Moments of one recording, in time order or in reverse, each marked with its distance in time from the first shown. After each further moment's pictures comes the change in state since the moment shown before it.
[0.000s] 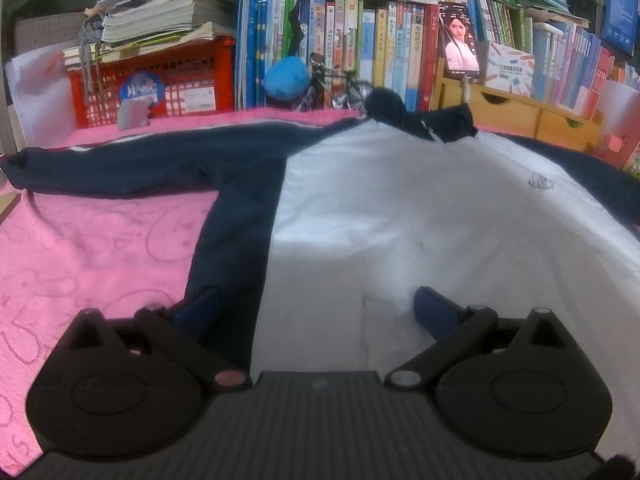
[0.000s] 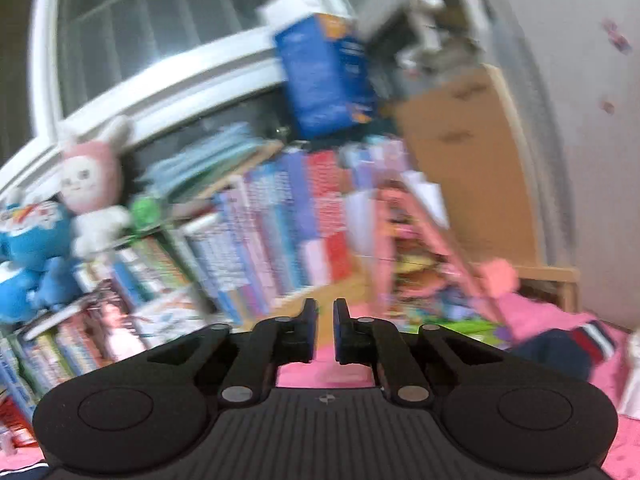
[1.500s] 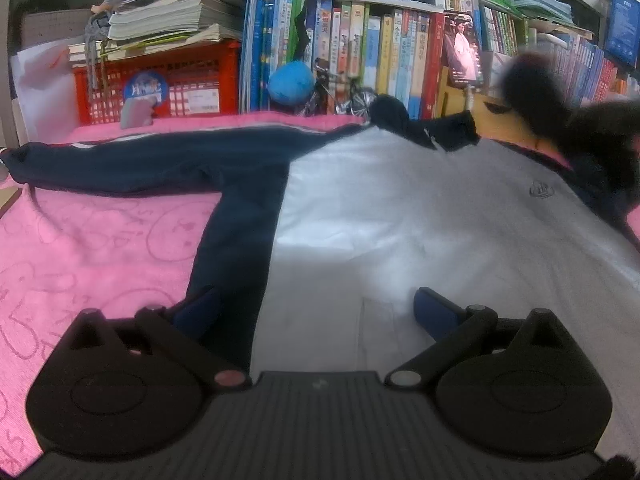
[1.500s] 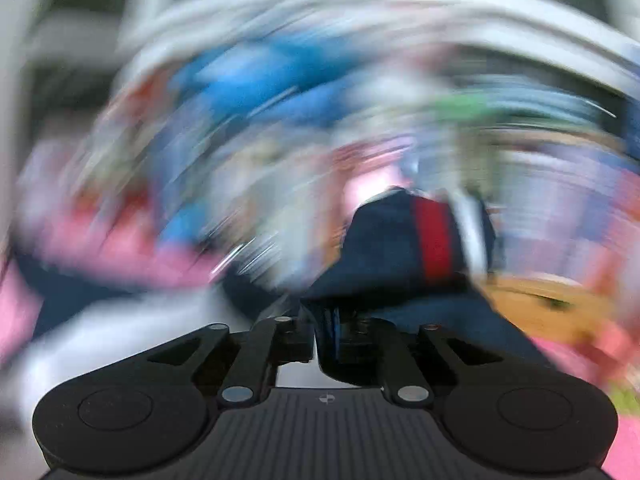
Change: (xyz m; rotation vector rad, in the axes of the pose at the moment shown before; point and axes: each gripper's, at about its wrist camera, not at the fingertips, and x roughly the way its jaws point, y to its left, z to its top) left arm -0.001 0.004 0.003 -0.022 0.000 -0.006; right arm 0.017 0.230 -0.161 -0.811 0.252 0.514
